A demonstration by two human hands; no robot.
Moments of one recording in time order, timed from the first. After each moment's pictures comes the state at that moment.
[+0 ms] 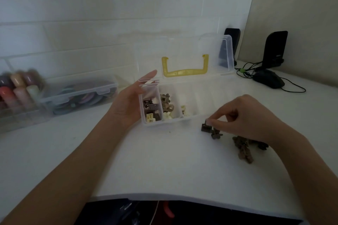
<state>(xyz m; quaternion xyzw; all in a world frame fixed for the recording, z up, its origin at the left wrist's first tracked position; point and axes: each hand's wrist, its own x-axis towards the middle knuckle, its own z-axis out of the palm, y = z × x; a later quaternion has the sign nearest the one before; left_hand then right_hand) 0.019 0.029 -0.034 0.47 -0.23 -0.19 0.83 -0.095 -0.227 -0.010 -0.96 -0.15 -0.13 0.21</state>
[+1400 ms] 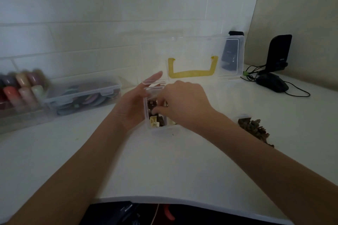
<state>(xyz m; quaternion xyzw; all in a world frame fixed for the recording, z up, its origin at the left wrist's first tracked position) 0.013 0.034 -0.032 0.45 -0.26 -0.21 0.83 -0.058 -0.105 0.020 -0.95 -0.19 -0.22 0.08</state>
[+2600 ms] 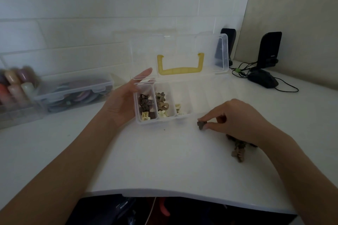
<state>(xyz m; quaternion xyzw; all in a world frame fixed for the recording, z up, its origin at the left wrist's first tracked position) 0.020 0.034 -0.034 0.47 -0.24 -0.20 0.82 -0.092 -0.226 -0.019 -0.97 -0.13 -0.09 0.17</state>
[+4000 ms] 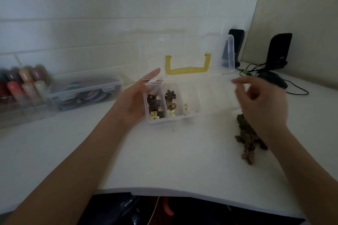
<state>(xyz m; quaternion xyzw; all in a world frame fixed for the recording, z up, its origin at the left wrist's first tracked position) 0.024 0.036 -0.039 0.46 -0.24 -0.18 0.83 -0.085 -0.225 -0.013 -0.86 0.04 -0.42 0.27</state>
